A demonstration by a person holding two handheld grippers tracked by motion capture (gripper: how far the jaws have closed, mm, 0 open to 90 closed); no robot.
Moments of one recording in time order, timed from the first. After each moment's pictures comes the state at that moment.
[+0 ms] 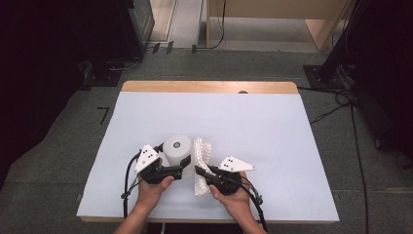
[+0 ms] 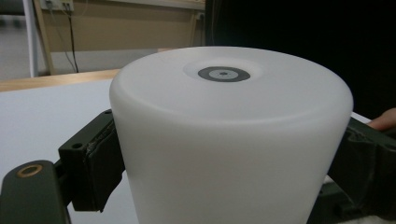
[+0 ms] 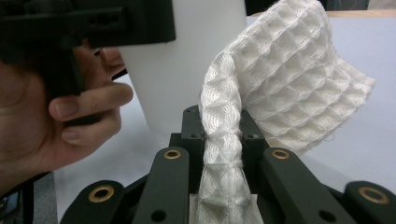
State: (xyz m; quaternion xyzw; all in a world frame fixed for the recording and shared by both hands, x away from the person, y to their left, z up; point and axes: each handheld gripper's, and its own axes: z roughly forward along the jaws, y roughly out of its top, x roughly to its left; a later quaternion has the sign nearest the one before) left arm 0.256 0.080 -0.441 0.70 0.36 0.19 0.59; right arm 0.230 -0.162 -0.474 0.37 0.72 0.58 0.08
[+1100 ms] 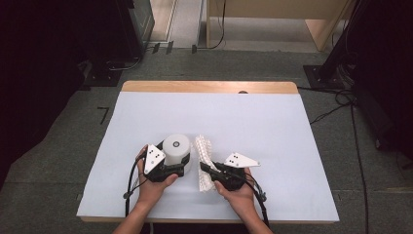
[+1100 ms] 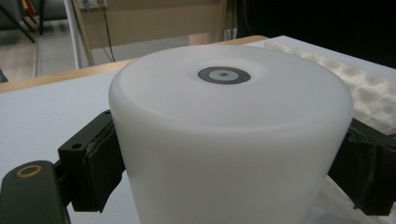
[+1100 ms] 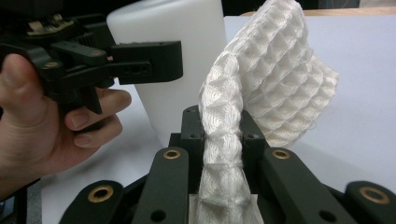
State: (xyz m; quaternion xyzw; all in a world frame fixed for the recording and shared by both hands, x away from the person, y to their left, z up) left arm 0.266 0.076 -0.463 0.72 0.37 0.26 0.53; right arm 0.241 -0.178 -0.477 0.38 0.71 0.58 0.08
